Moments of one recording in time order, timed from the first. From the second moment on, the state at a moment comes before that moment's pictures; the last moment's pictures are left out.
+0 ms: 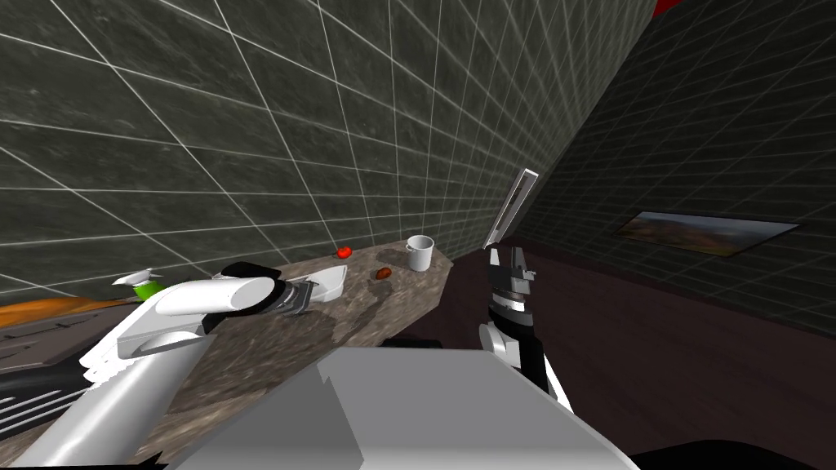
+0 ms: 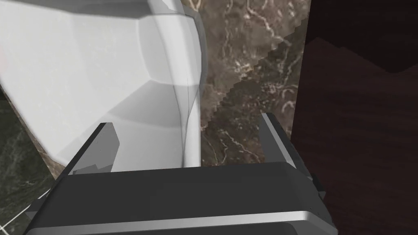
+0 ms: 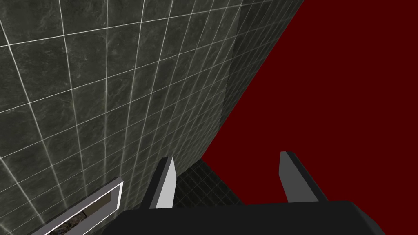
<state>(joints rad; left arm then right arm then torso) 0.22 0.66 0.60 -2.15 0.76 1.75 0.30 0.51 -0.02 -0.04 -2.34 -0.06 -0.58 -0.11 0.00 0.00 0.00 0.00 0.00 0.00</state>
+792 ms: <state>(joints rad) 0.21 0.64 0.57 -2.09 0.73 1.69 0.28 0.51 -0.02 -0.04 -2.34 -0.06 -0.58 -0.11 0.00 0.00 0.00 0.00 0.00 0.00</state>
